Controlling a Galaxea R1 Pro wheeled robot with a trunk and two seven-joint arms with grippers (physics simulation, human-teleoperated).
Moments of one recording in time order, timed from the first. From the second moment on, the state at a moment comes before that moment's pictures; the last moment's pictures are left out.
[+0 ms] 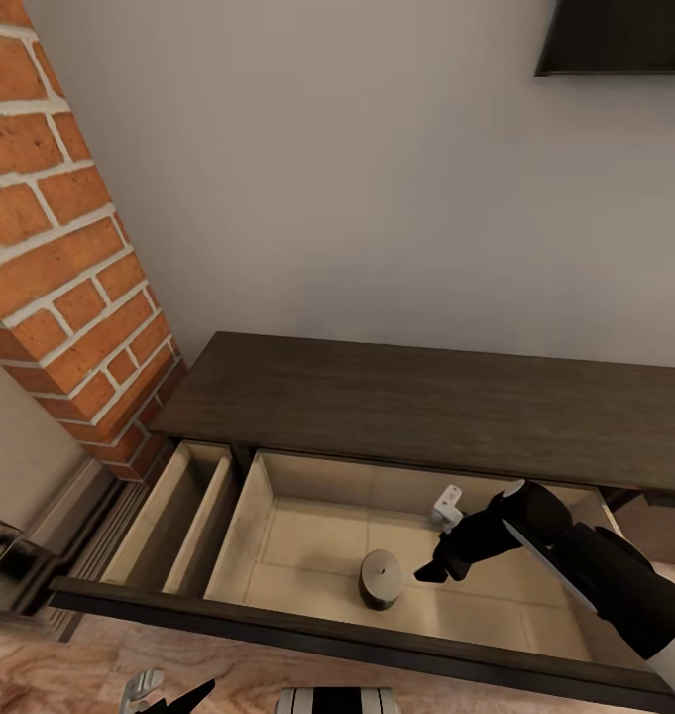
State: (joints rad) left arm -0.26 0.24 0.11 -0.33 0.48 0.12 -1.01; right arm -0.66 -0.48 0.65 -1.41 -0.17 1.03 0.73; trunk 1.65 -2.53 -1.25
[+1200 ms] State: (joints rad) left arm -0.26 0.24 0.11 -0.33 0.48 0.12 -1.01; right arm -0.66 -0.58 0.66 -1.49 -0.26 1.03 0.78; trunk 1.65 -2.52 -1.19
